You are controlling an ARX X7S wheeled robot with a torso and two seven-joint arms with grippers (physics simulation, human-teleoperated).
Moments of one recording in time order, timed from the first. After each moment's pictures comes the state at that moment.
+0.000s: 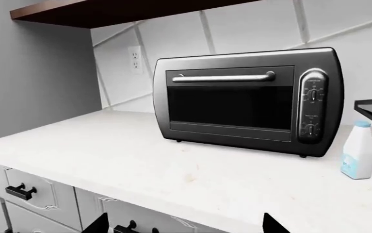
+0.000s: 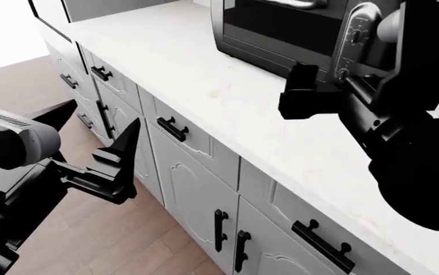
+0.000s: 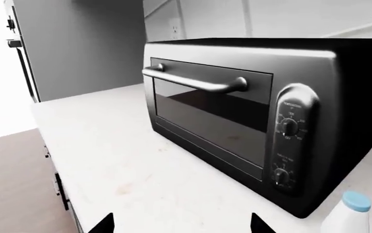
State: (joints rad) left arm -0.57 -0.93 0.02 0.84 -1.50 -0.76 -0.60; right arm 1.22 0.78 -0.60 -0.48 1.73 0.73 1.14
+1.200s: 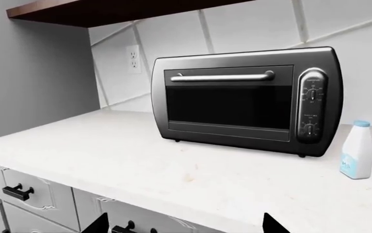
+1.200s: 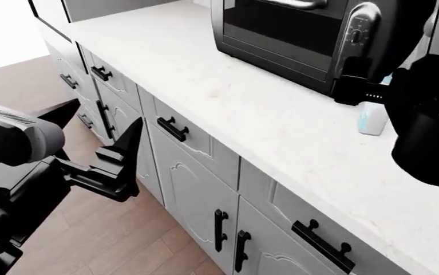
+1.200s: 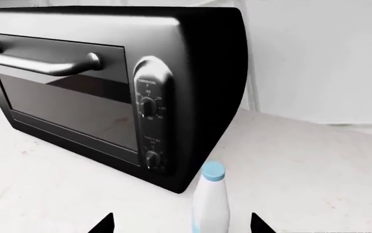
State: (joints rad) left arm -0.59 -0.93 0.04 0.82 -1.48 -0.76 -0.59; right arm 1.27 0.82 -0.65 -0.26 1.71 0.75 1.36
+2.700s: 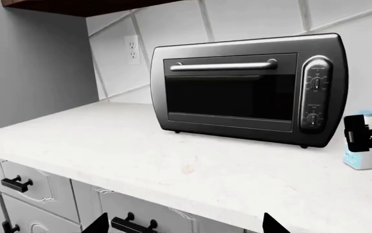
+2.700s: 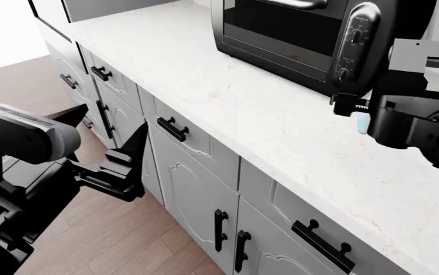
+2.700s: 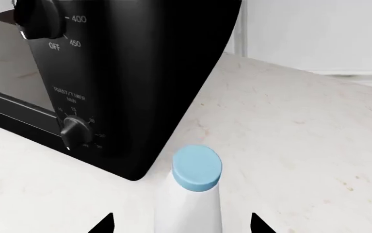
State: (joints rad) left arm -0.59 -0.90 0.09 0.79 -1.44 -0.77 -0.58; right arm 1.34 0.64 -0.84 0.43 1.38 0.73 0.95
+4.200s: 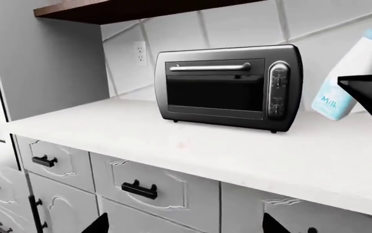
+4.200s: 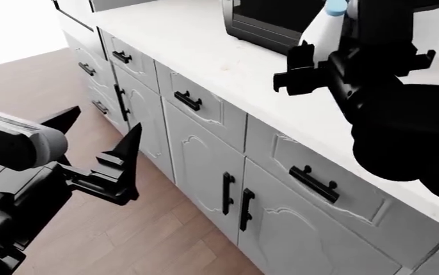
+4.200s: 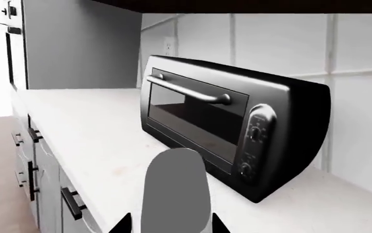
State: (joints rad) left arm -0.53 -0.93 0.05 0.82 -1.44 -0.72 -0.58; right arm 1.38 0.71 -0.80 -0.29 1.46 0.76 1.01
